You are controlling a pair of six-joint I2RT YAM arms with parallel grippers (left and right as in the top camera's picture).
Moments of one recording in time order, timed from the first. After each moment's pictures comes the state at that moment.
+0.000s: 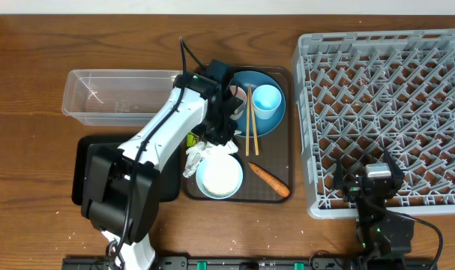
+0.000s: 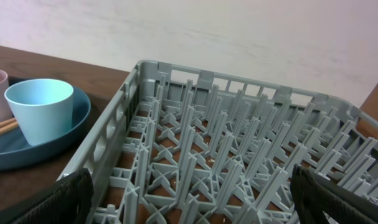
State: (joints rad) left arm -0.44 1.89 1.47 -1.09 0.22 0.11; right arm 0.06 0.01 0.01 -0.07 0.02 -0.17
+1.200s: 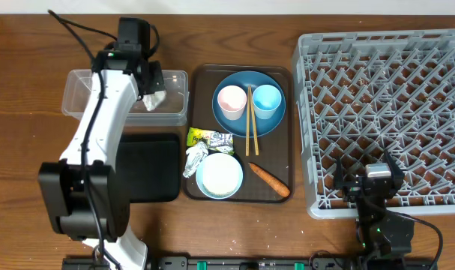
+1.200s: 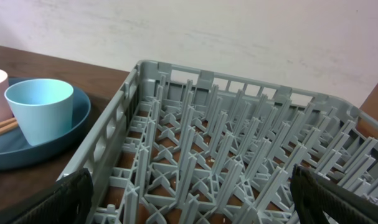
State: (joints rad) left arm -0.06 1.83 1.56 -0.89 -0.18 -0.25; right arm 0.06 0.01 0.01 -0.07 0.02 -0.17
